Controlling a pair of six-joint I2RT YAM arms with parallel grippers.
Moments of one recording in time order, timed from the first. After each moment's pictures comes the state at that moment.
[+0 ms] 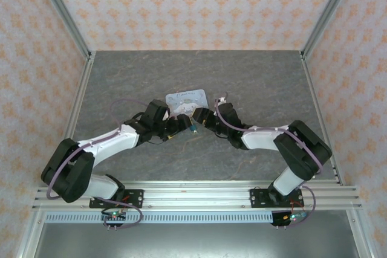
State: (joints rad) left arm -0.53 1.36 0.70 -0.16 0.31 -0.99; right arm 0.68 1.61 0.65 0.49 -0.13 1.02
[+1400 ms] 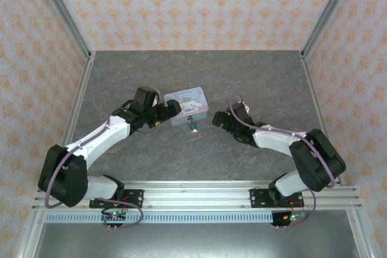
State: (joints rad) left arm -0.38 1.33 0.86 -0.37 0.21 -0.84; right arm 0.56 1.46 0.61 0.01 0.10 0.85
